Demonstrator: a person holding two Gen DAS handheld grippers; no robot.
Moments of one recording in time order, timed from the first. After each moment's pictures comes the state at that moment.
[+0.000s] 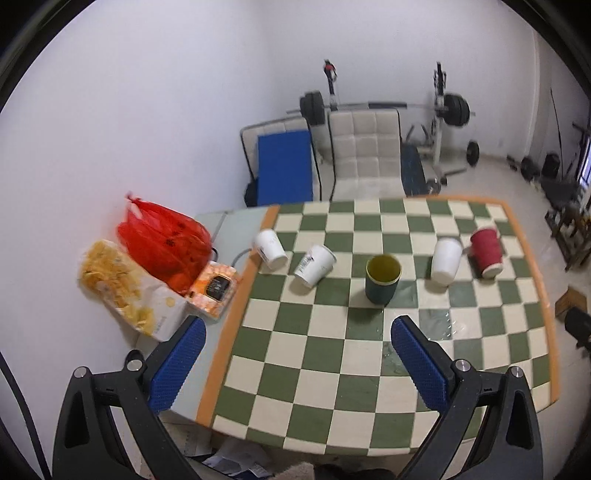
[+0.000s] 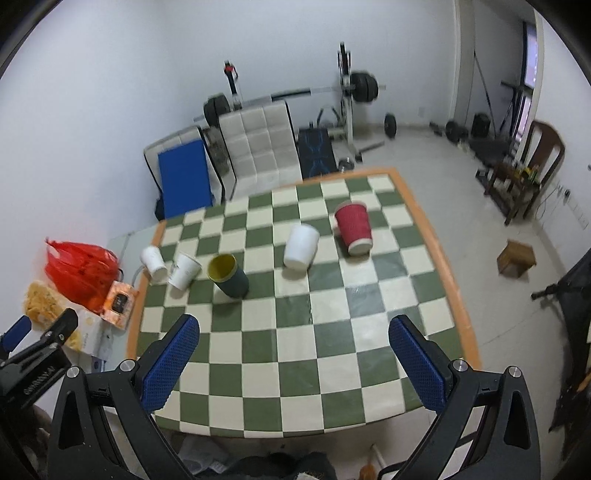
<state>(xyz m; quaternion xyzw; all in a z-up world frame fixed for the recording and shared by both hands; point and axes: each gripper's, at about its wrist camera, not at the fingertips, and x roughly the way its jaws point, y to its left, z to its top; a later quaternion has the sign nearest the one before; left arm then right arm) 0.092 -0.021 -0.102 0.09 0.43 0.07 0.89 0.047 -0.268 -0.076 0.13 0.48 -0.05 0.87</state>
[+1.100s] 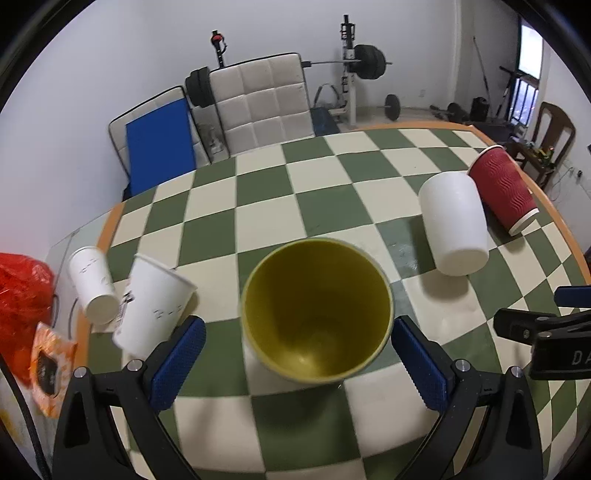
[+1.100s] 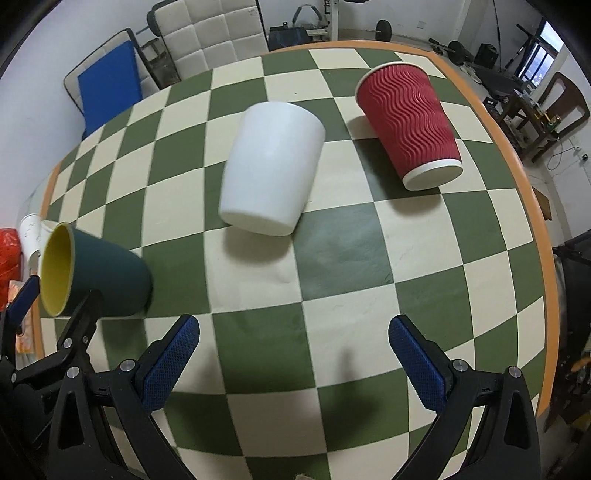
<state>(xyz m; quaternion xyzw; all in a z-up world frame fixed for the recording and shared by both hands) 0.280 -0.076 -0.347 0.13 0.45 -0.12 0.88 0.227 -0.292 -0.397 0.12 0.62 -0.09 0.77</state>
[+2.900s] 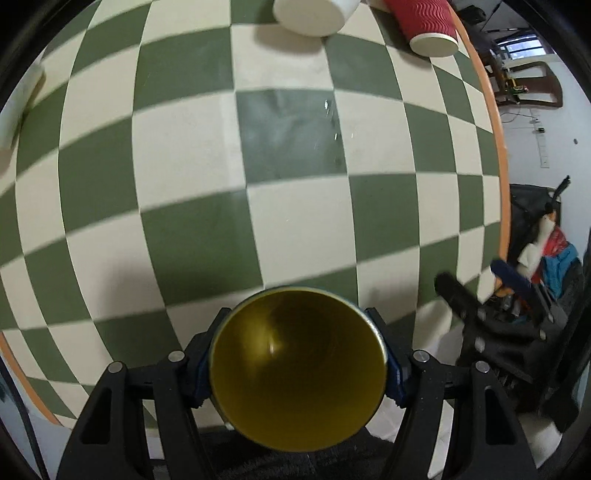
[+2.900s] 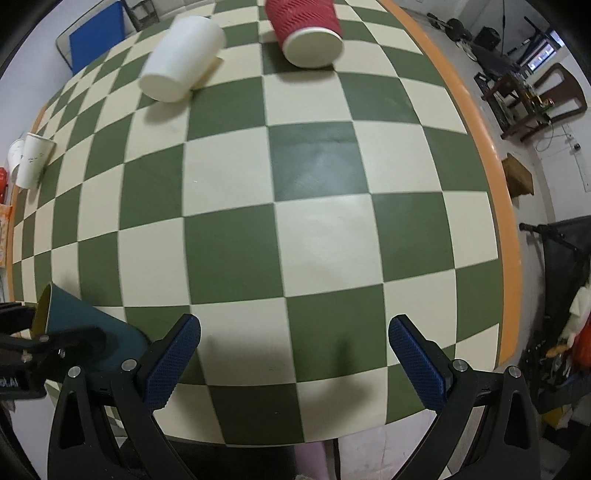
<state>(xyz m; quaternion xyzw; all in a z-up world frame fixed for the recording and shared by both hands) 0.187 -0.163 -0.379 0.02 0.78 -0.20 0.60 0.087 -0.361 -0.396 0.09 0.68 -0.09 0.72</state>
